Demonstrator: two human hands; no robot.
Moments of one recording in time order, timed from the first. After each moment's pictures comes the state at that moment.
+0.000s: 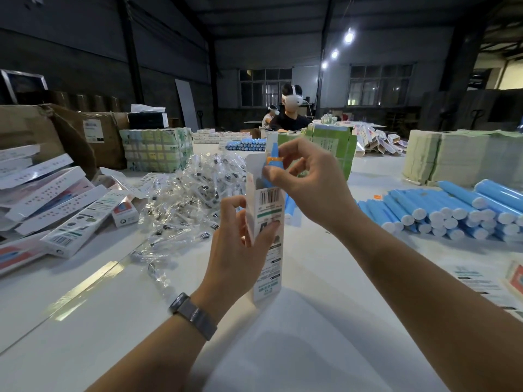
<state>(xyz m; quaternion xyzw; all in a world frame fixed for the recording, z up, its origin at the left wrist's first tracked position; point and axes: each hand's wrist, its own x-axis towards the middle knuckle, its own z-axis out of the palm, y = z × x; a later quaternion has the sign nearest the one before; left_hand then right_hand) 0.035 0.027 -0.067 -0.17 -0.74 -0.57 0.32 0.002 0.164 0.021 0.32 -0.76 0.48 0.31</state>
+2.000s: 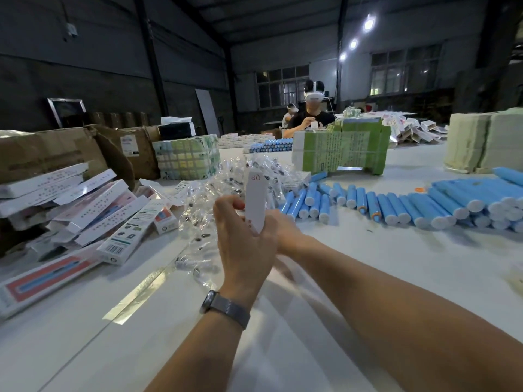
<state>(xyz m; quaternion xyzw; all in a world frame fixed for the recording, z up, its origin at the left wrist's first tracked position) 0.016 -0.012 -0.067 -0.02 -0.74 -0.47 0.49 -0.059 0.056 -0.057 0.34 -0.89 0.27 0.12</state>
